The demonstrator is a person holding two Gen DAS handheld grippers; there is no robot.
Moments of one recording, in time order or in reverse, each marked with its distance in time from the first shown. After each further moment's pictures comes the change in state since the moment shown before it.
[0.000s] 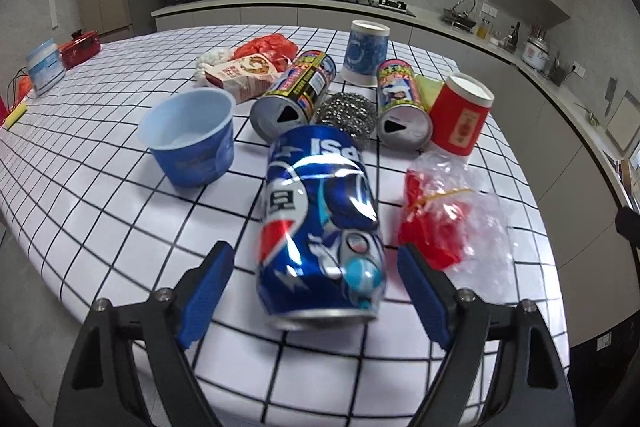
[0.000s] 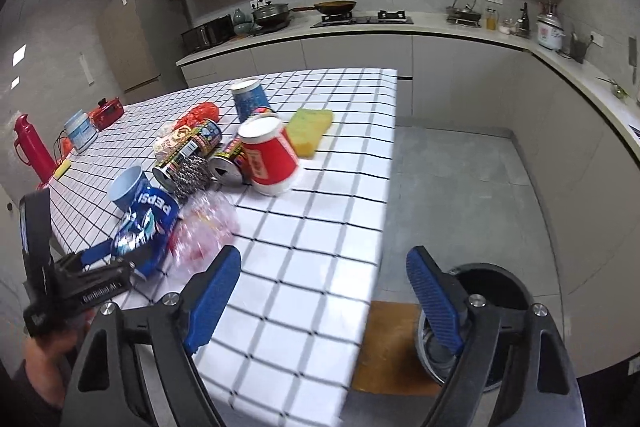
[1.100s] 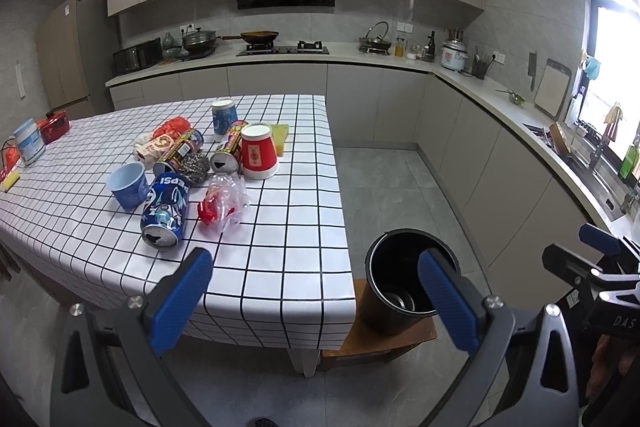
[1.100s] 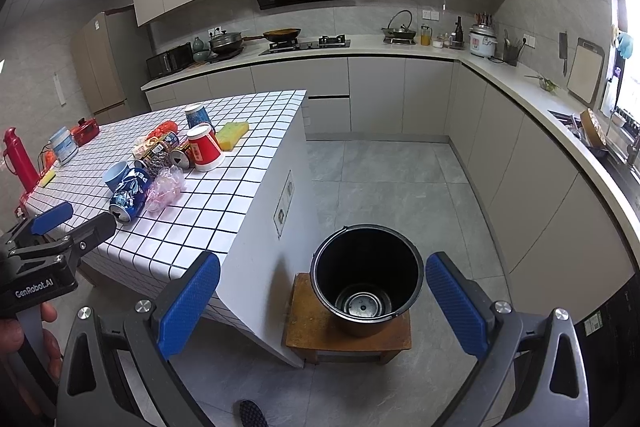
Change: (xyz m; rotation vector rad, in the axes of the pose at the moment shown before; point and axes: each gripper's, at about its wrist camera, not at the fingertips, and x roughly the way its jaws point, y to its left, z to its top) left arm -0.185 -0.168 -0.068 0.169 -0.162 -0.119; right arm -0.207 -0.111 -0.097 0.051 -0.086 -0.156
